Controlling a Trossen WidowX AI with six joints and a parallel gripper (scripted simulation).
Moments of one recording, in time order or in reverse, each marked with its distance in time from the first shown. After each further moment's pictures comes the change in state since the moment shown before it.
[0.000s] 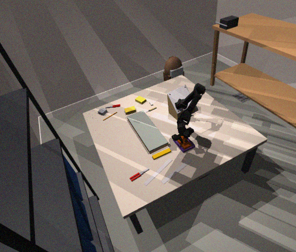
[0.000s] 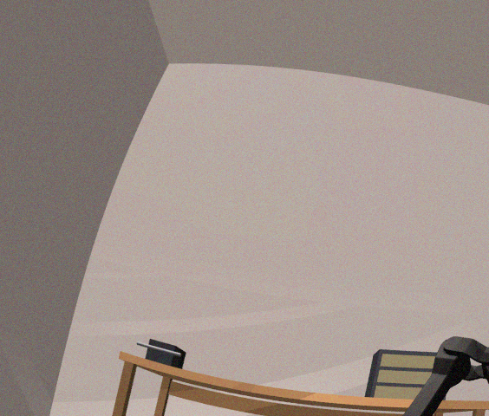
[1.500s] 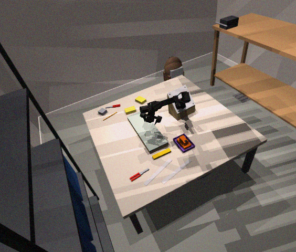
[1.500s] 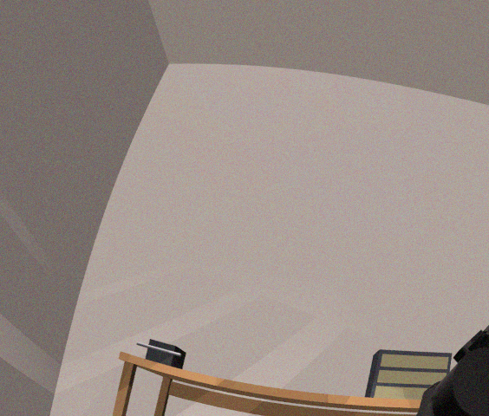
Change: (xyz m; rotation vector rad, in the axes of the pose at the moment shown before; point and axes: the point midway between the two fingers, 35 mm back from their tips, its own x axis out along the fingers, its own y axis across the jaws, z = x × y) arm -0.165 -0.167 -0.239 0.752 0.350 -0.360
